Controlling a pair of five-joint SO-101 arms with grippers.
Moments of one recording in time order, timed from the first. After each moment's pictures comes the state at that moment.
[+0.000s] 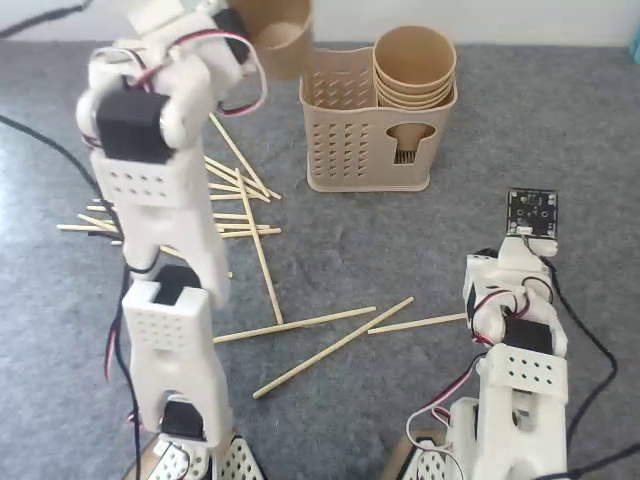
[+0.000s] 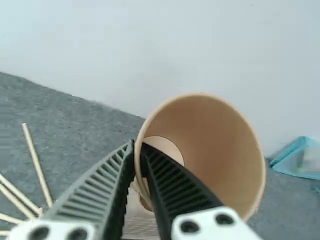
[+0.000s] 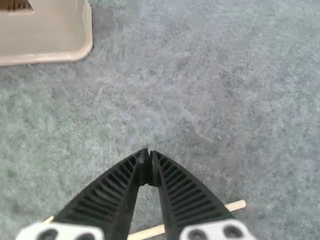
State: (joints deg) left arm 3.8 31.1 -93.3 98.8 34.5; right arm 8.4 -54.5 74.5 33.1 5.7
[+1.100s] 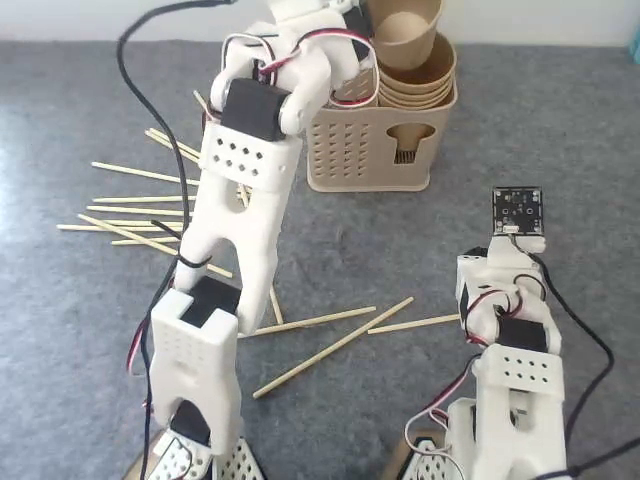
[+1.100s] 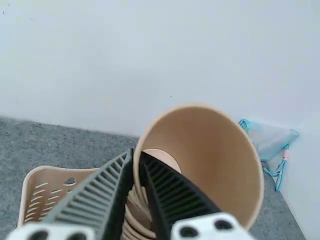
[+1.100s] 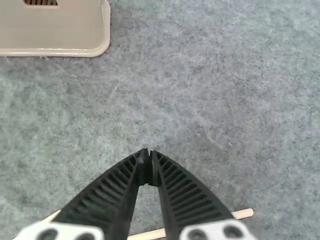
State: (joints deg) left arm 16.7 27.2 -62.4 68.0 35.1; right arm 5.8 -54.6 74.6 33.0 7.8
